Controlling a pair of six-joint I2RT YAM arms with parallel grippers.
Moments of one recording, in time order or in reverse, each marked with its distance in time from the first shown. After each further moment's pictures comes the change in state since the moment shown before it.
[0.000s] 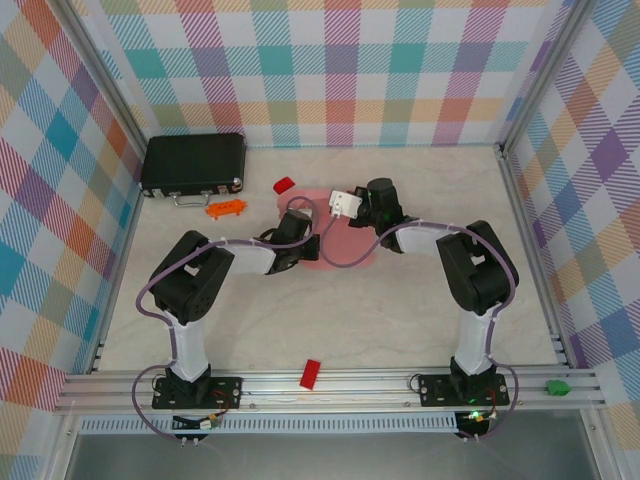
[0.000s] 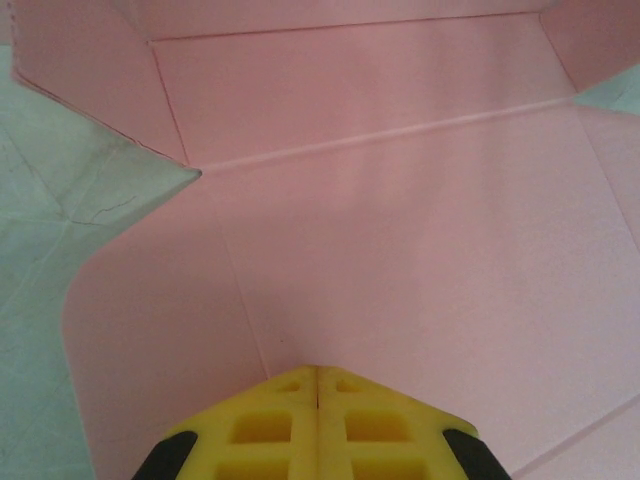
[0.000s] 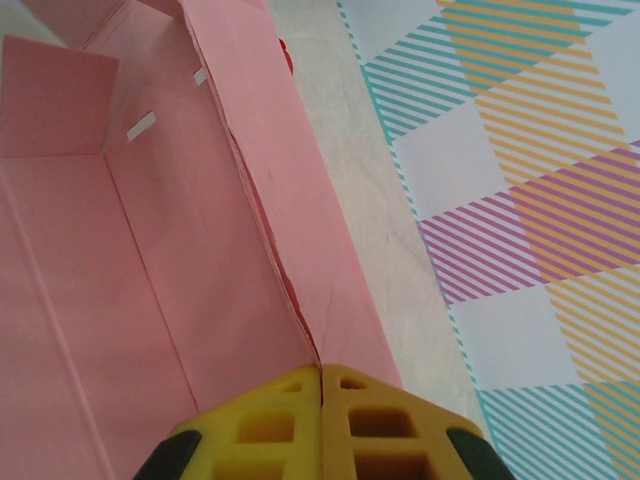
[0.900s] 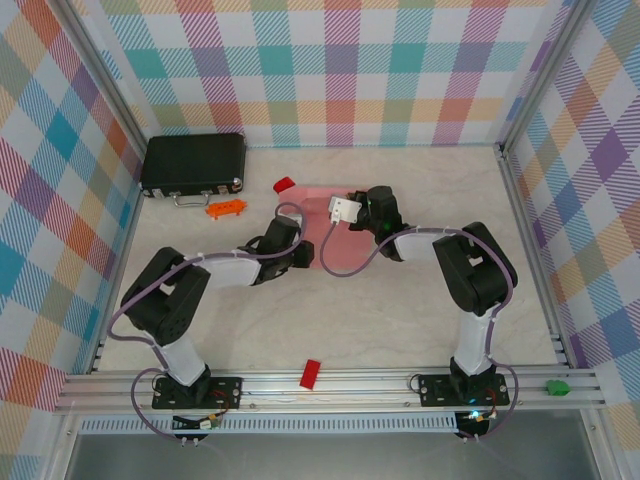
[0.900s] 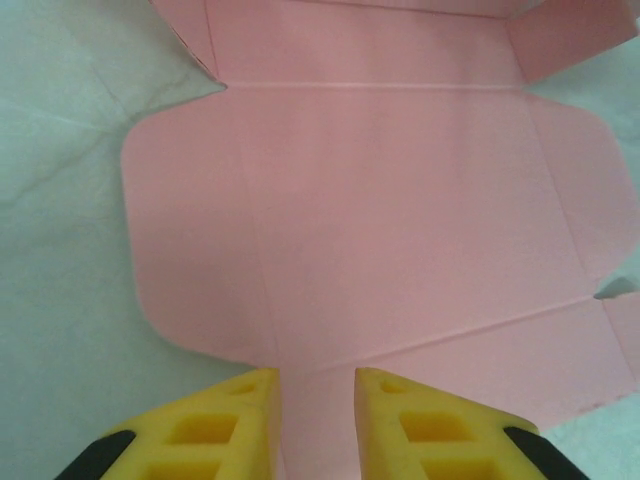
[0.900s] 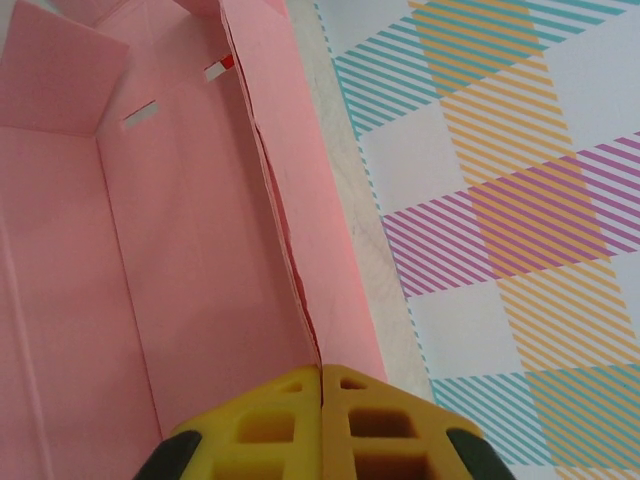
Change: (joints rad) left arm 0.011 -0.219 -0.151 -0.042 0.015 -0.008; right arm 0.010 0.000 -0.071 0.138 0.082 -0.065
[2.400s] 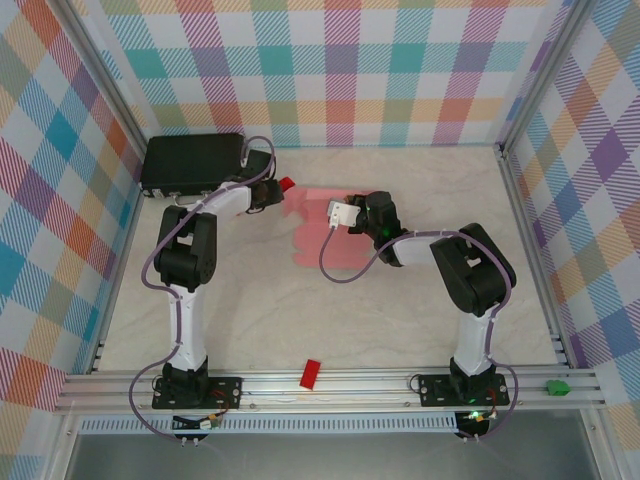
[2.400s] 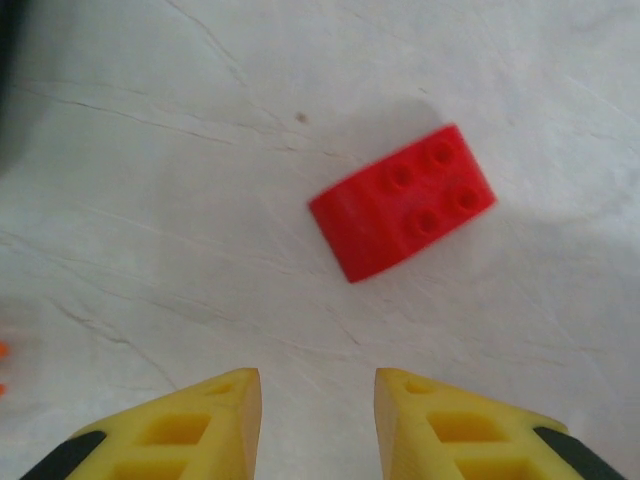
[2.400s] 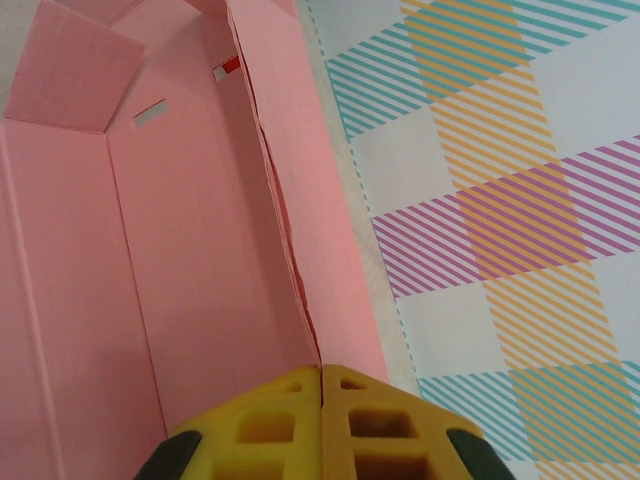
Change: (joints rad) left arm 0.317 0.473 0.796 -0.468 -0.048 -0.034; right arm 0.030 0.001 -0.043 0.073 0.034 -0.021
